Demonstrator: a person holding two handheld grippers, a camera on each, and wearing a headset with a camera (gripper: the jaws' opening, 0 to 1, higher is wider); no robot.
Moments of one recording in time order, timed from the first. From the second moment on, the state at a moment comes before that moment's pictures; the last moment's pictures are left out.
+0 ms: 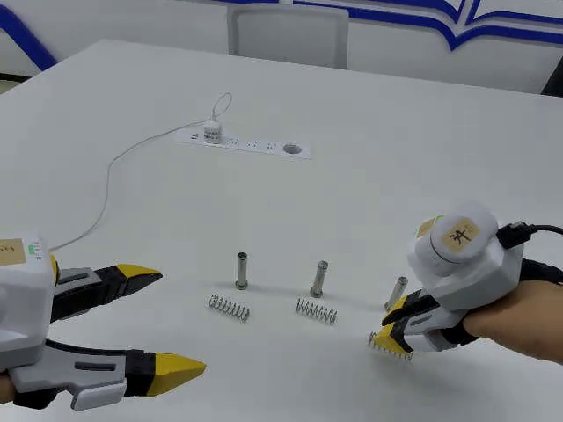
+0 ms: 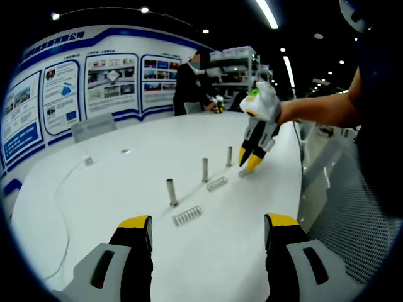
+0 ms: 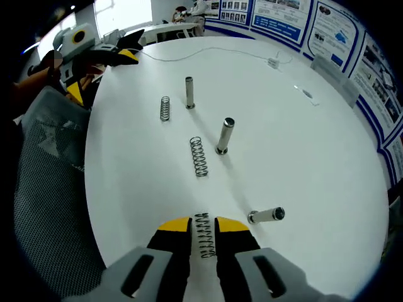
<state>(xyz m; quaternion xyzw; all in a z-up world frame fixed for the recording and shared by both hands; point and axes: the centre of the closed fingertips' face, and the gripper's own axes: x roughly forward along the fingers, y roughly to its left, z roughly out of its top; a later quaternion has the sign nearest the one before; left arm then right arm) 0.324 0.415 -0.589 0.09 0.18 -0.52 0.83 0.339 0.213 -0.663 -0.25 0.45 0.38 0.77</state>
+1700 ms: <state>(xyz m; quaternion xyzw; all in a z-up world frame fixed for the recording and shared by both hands) 0.322 0.416 -0.591 0.09 0.18 -0.52 0.83 0.339 0.215 -0.665 -0.28 0.47 0.41 0.73</state>
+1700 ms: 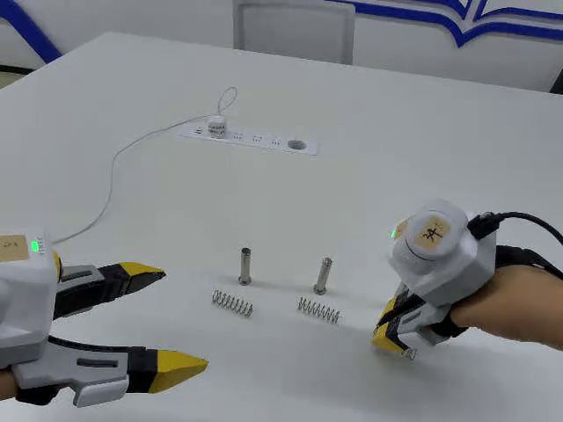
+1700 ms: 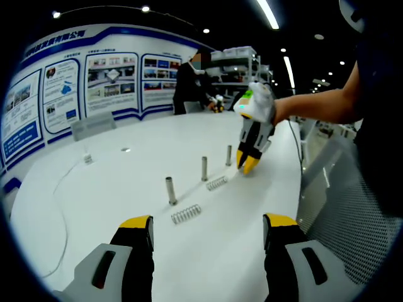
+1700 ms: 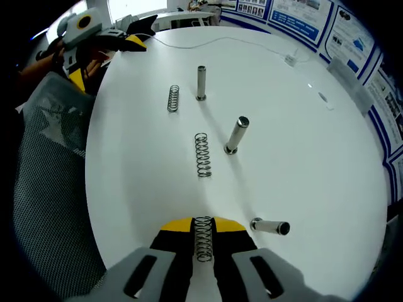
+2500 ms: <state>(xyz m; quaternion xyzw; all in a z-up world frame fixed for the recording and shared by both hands) 0.320 0.403 -0.583 0.11 0.17 -0.54 0.81 0.343 0.214 -0.634 -0.25 0.42 0.39 0.78</state>
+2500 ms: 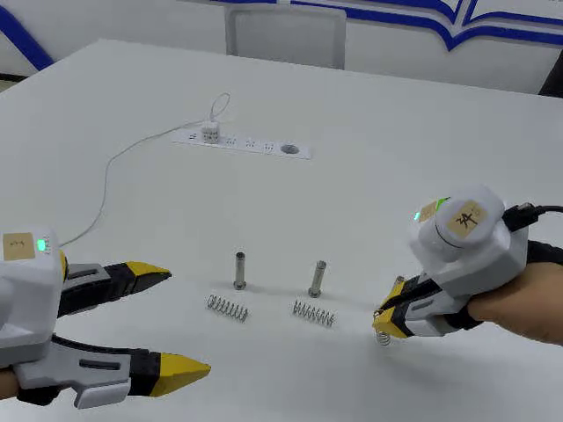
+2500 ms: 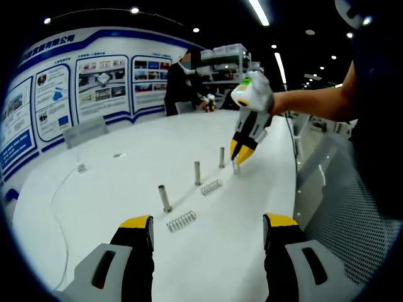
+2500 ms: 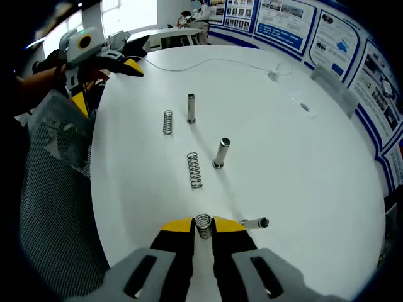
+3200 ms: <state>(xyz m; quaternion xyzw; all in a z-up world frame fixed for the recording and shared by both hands) 0.311 0.349 -0.571 0.11 0.16 -0.62 0.76 0.328 0.268 -0.556 -0.18 0.34 0.44 0.81</state>
